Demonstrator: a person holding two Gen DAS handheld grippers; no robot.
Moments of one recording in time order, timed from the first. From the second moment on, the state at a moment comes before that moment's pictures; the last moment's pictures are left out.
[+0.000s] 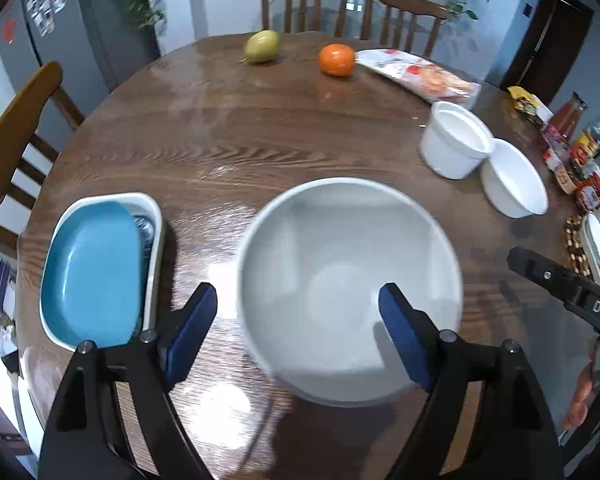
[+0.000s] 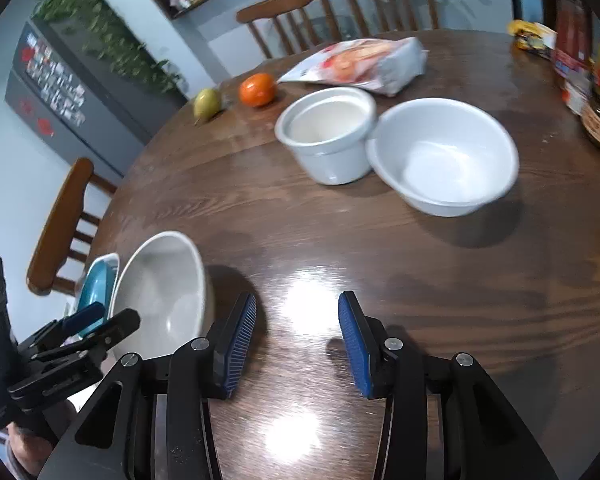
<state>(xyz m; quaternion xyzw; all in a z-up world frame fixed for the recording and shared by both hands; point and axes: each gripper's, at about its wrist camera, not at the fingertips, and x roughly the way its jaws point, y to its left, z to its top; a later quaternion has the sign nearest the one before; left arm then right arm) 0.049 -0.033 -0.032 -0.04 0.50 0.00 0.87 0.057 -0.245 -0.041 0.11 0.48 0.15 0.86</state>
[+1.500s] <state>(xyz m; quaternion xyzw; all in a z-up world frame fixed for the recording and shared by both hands) 0.187 -0.199 -0.073 -0.09 0.53 -0.09 0.84 0.160 -0.379 -0.059 0.19 0.48 0.06 0.86</state>
